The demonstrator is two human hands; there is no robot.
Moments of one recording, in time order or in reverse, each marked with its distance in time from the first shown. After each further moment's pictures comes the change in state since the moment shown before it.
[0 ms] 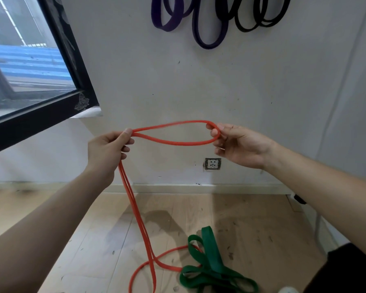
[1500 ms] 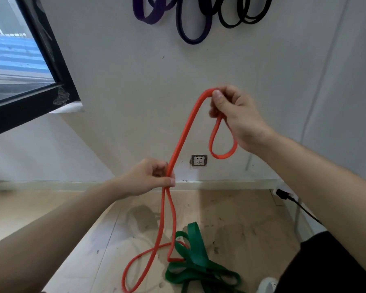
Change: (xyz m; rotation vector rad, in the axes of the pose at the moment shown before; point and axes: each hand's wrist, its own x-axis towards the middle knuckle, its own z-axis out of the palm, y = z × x) left_hand -0.042 -0.028 0.063 0.395 -0.952 0.080; right_hand -0.022 -0.039 0.024 -0.540 0.347 -0.626
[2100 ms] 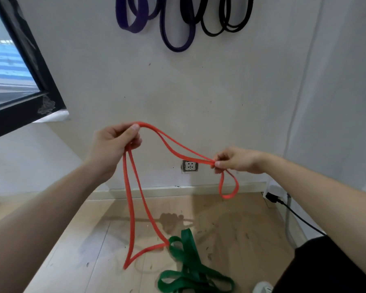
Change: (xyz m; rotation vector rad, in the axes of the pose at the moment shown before) left_hand 0.016 0.044 -0.035 -0.441 0.632 0.156; right_hand -0.011 0.100 -0.081 -0.576 -0.614 0.601
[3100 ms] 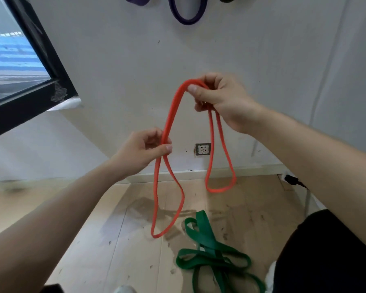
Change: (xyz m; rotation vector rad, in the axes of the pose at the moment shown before) left_hand -0.022 -0.023 -0.006 0.371 -0.394 0.019; right_hand -0.014 -0.137 0.022 0.539 0.437 -0.550
